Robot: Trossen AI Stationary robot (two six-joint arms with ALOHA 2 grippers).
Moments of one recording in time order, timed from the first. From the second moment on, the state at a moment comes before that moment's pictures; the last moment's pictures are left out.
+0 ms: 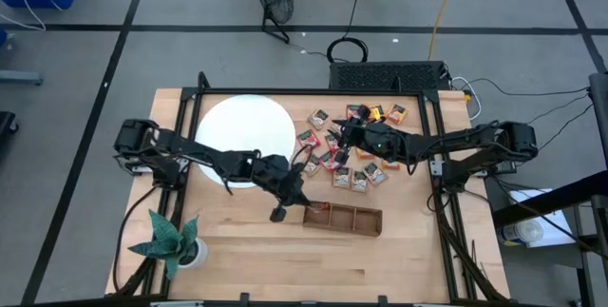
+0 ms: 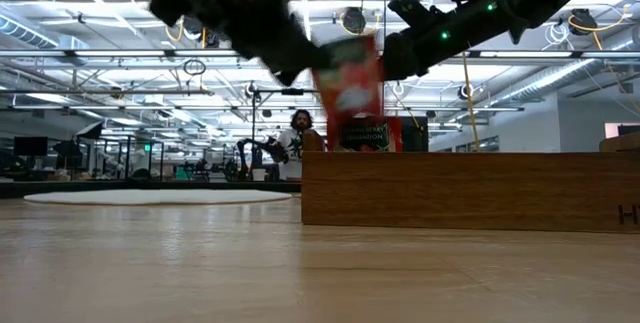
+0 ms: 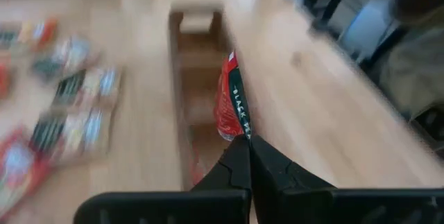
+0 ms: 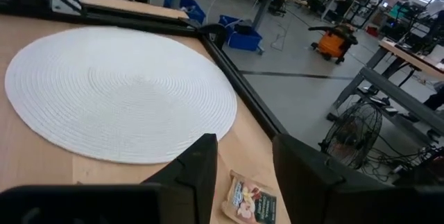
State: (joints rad) left arm -0.11 1.67 0.94 0.20 0.30 0.03; right arm -0.14 1.37 0.65 0.46 0.41 -0.22
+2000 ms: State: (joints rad) left arm -0.09 1.65 1.01 0.08 0.13 0.06; right arm -0.14 1.38 0.65 0.38 0.22 -0.21
